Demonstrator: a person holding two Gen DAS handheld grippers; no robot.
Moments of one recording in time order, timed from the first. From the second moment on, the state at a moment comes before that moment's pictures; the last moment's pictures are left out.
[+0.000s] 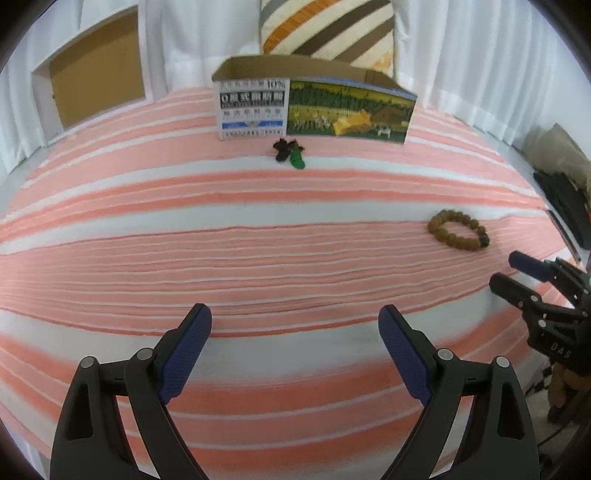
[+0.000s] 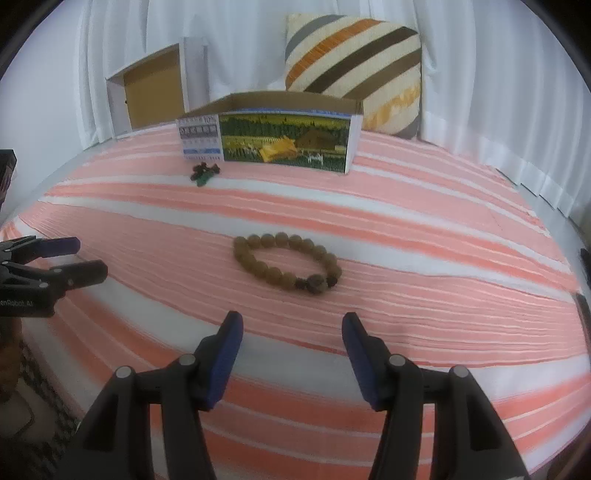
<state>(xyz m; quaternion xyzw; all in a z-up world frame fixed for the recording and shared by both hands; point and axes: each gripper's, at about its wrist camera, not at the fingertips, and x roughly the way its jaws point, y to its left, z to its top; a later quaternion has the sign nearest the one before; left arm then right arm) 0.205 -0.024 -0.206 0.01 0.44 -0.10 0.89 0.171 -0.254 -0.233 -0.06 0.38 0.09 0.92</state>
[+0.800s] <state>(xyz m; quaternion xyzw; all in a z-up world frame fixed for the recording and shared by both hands) 0.319 -0.038 -0.185 0.00 0.43 -0.12 0.89 0.226 -0.257 -0.228 0.00 0.43 0.08 0.90</state>
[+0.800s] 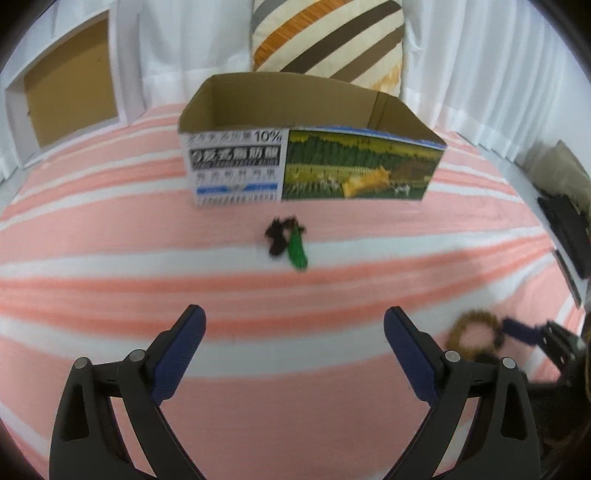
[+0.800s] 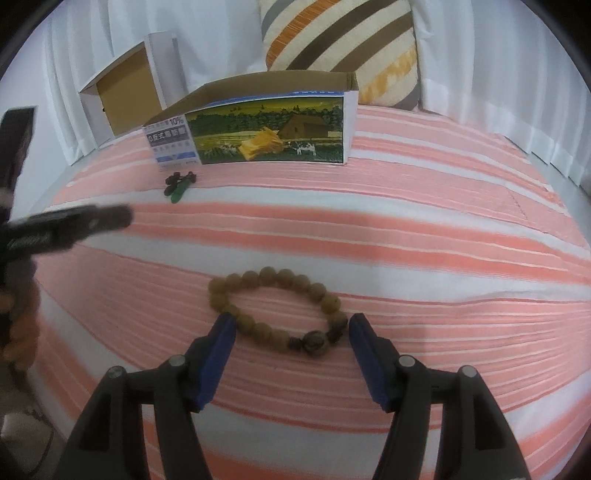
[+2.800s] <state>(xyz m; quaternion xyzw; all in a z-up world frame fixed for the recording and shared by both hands) 0.273 -0.012 -0.200 -0.01 0.44 -0.12 0.89 0.250 -0.257 -0.229 -0.02 0.43 0.08 0.90</state>
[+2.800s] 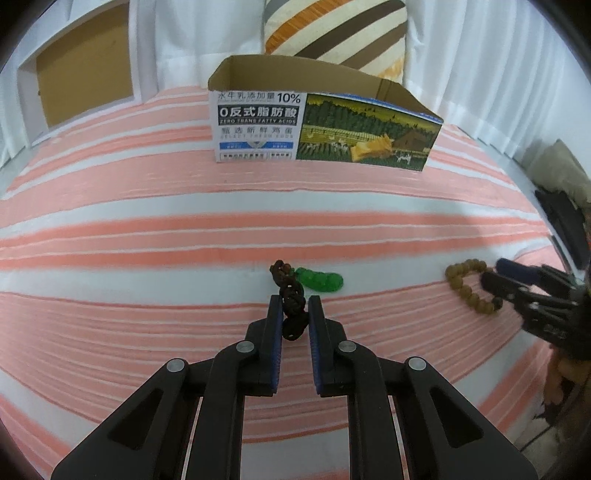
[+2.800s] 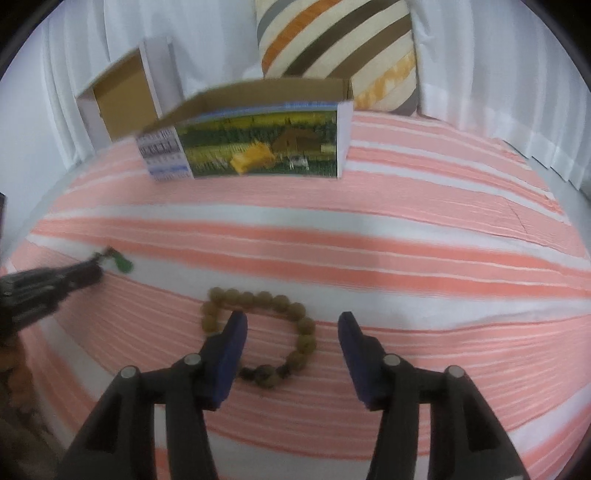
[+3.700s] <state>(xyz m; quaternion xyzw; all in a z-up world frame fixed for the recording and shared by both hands) 0.269 0.000 -0.198 -0.01 0.45 -0.10 0.89 0.234 -0.262 -0.201 0.01 0.40 0.09 0.91</state>
